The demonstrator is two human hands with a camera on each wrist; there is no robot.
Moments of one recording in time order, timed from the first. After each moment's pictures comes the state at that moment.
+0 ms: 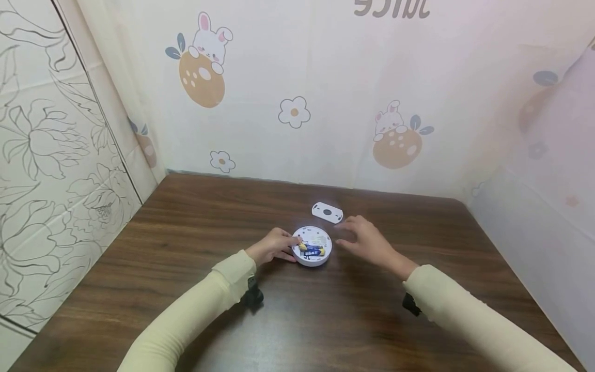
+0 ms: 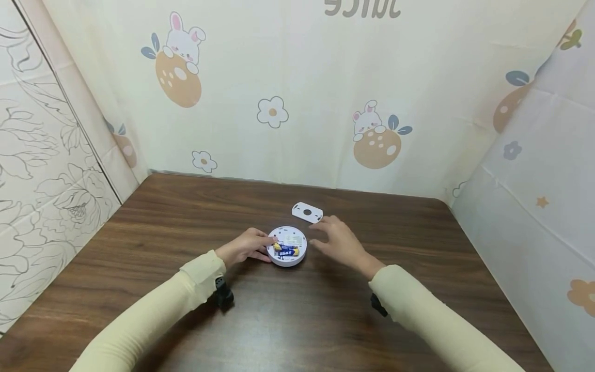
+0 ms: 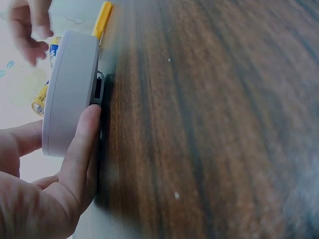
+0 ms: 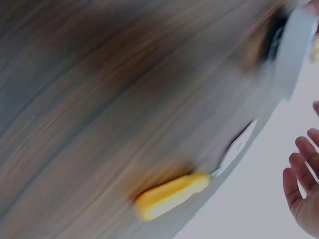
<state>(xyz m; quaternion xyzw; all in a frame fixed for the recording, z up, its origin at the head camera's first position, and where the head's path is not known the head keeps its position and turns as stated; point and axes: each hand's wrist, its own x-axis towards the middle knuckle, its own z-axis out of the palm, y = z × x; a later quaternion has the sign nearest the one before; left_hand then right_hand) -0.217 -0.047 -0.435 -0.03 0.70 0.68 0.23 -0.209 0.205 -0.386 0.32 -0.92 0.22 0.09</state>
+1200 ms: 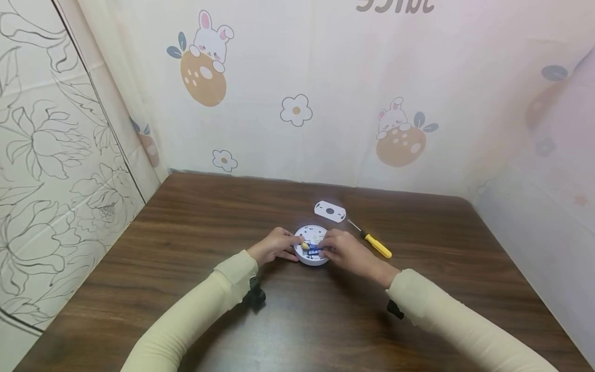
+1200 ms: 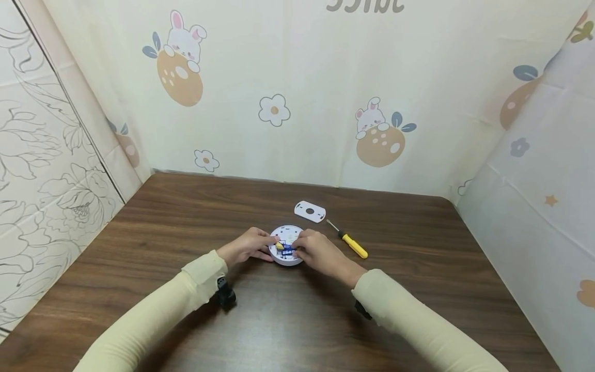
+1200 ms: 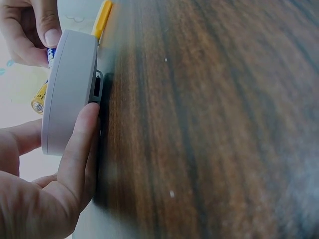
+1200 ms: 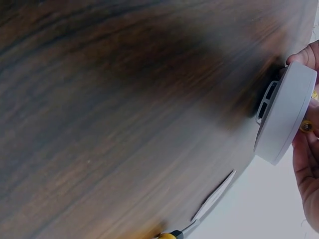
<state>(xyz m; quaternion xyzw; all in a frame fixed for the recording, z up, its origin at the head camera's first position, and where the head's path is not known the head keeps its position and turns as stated) -0.217 -0.049 -0.436 -0.02 0.70 0.68 0.23 -0.198 0.168 -0.403 0.42 -0.88 0.20 0.06</state>
